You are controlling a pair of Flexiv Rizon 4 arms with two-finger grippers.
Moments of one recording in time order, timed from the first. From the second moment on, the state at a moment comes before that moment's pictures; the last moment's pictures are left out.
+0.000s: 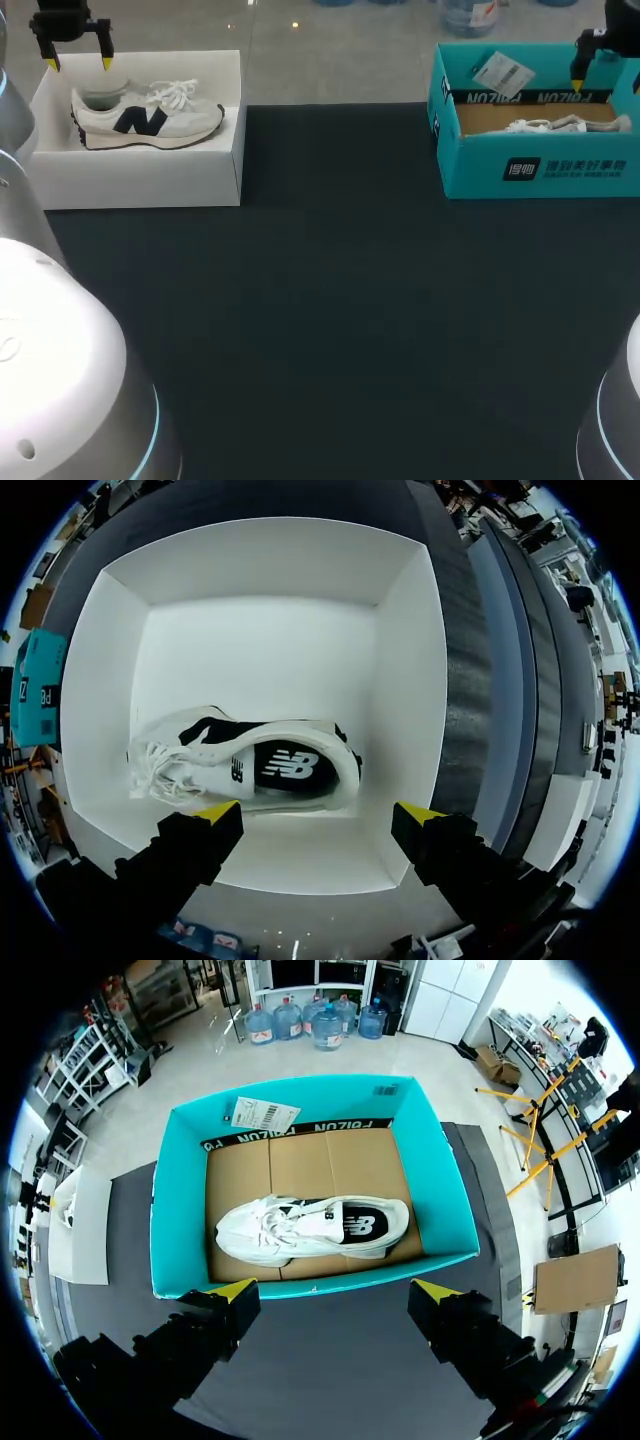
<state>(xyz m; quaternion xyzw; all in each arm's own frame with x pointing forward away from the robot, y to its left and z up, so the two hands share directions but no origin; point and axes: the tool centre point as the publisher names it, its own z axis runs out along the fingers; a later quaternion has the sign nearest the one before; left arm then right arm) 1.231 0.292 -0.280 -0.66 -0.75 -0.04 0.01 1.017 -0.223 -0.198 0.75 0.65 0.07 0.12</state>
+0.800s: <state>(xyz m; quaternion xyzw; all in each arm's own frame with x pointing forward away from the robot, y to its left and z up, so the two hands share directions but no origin) 1.214 0.300 -0.308 -0.70 -0.72 -0.02 0.01 1.017 -0.223 -0.198 0.75 0.65 0.07 0.12</state>
